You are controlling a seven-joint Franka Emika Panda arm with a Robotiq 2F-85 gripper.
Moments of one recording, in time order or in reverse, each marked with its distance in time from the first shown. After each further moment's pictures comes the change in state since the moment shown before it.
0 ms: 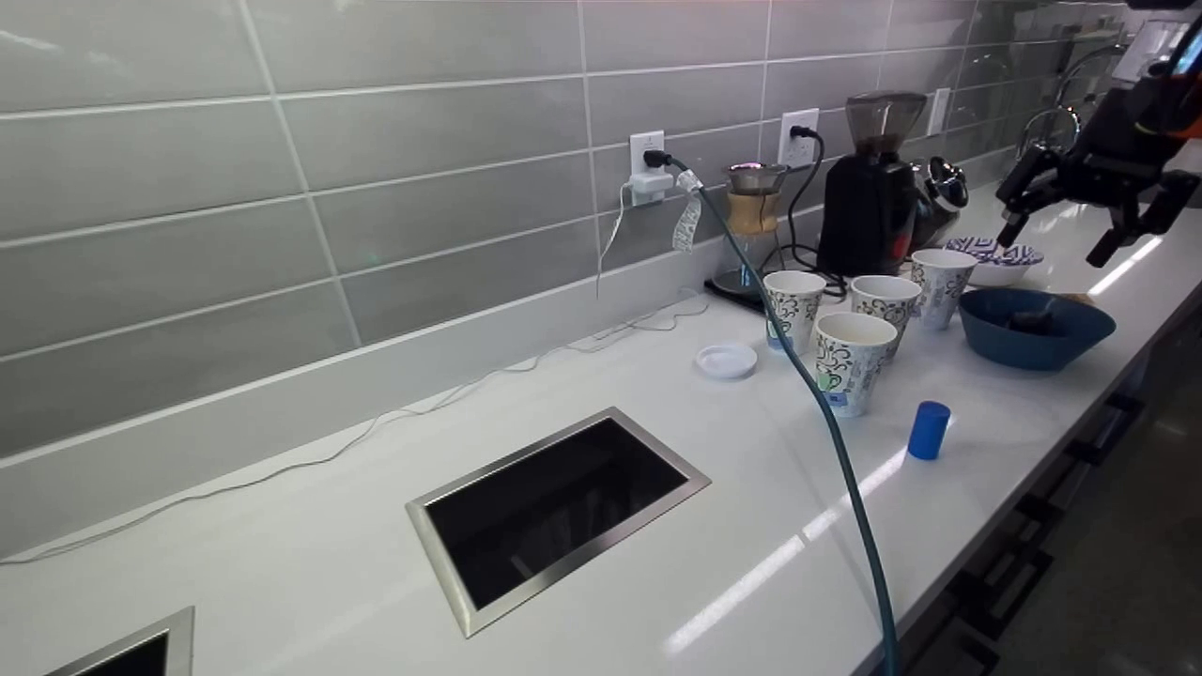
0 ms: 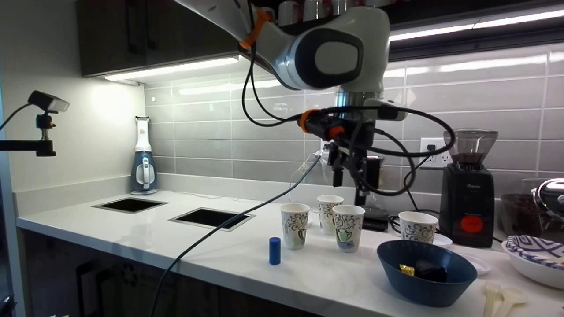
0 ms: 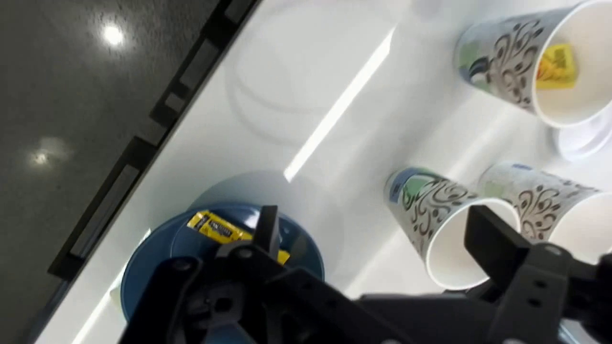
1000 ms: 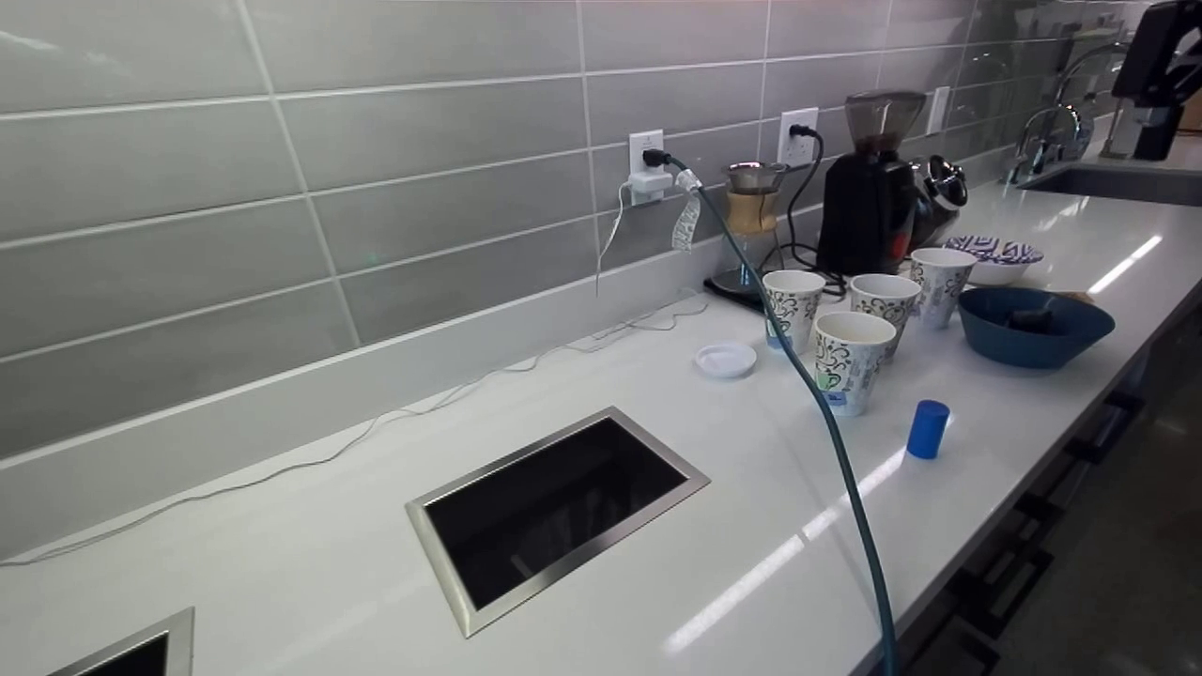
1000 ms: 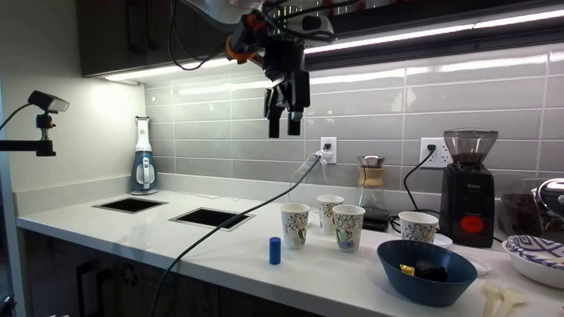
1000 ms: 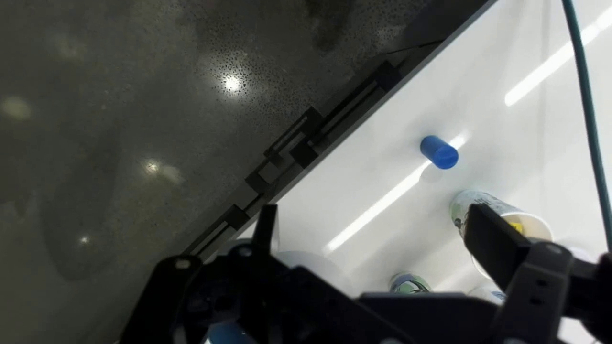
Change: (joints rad) arm 0.155 -0.401 -0.031 -0.125 -0.296 -0.400 0.117
